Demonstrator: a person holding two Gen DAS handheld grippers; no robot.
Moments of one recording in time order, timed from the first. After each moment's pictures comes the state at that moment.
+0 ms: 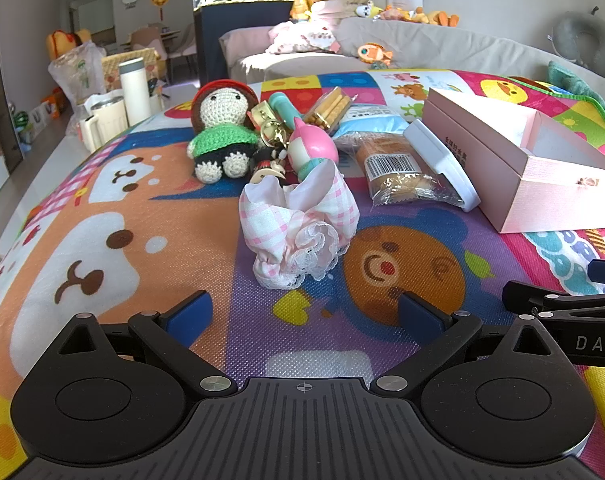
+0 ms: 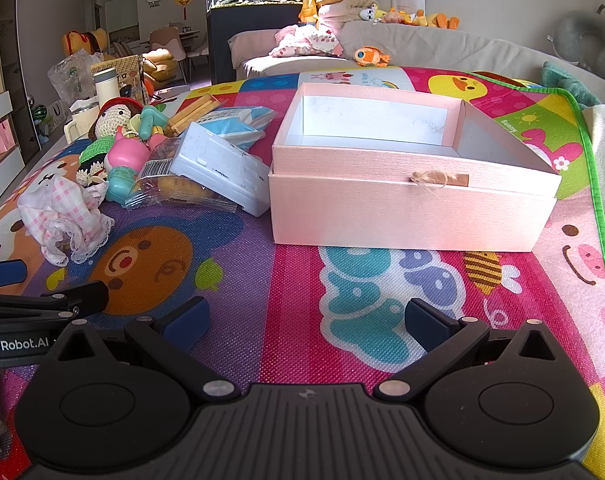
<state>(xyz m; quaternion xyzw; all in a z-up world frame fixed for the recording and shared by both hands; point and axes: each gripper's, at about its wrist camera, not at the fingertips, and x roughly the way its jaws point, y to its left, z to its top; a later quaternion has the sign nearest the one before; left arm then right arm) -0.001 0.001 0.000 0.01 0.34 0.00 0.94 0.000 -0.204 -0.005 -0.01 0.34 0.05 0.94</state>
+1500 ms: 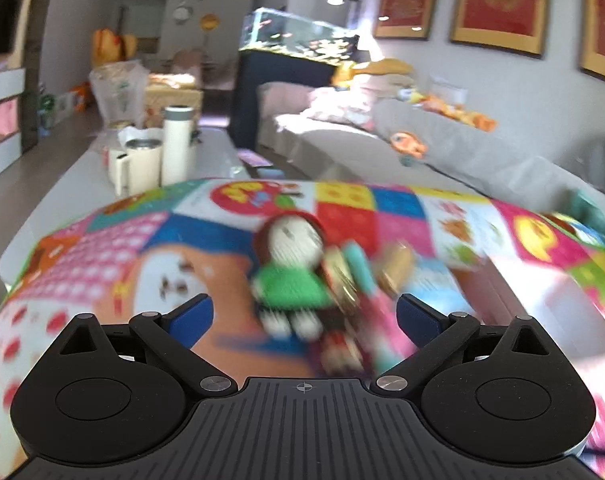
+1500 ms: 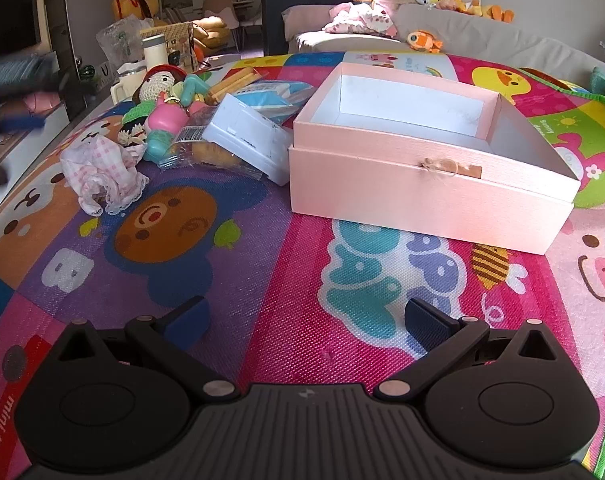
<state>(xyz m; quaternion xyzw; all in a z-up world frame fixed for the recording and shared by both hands) 0.067 0.085 0.074 -0.11 0.25 0.04 0.96 -0.009 -0.222 0.002 -0.04 0.38 0.13 0.92</state>
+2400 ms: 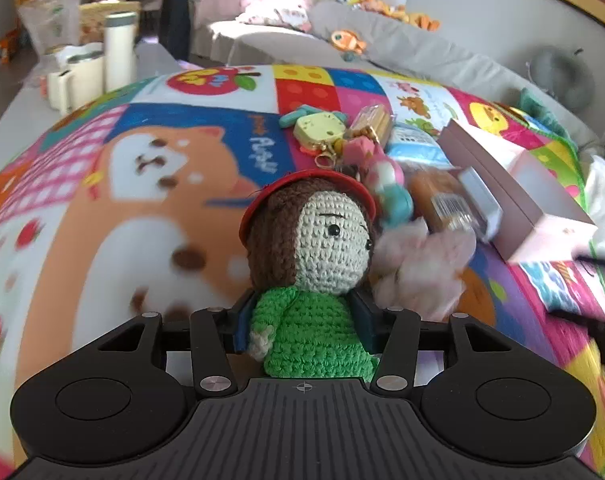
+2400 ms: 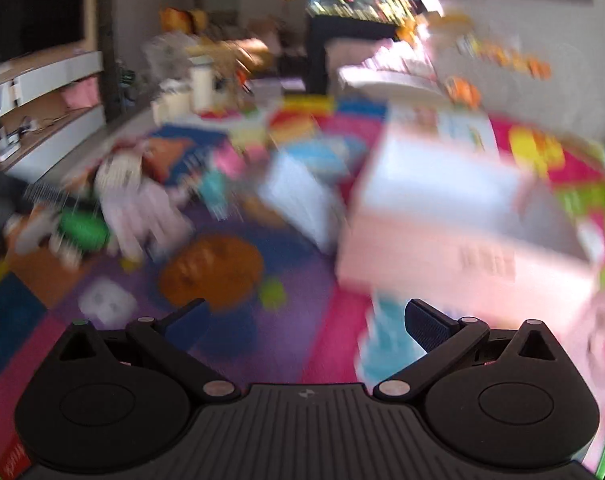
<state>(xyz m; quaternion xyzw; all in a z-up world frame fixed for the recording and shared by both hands) 0.002 0.116 0.020 -0.08 0.37 -0.10 0.92 -0.008 -0.195 0.036 -0.10 0.30 0.19 0.93</state>
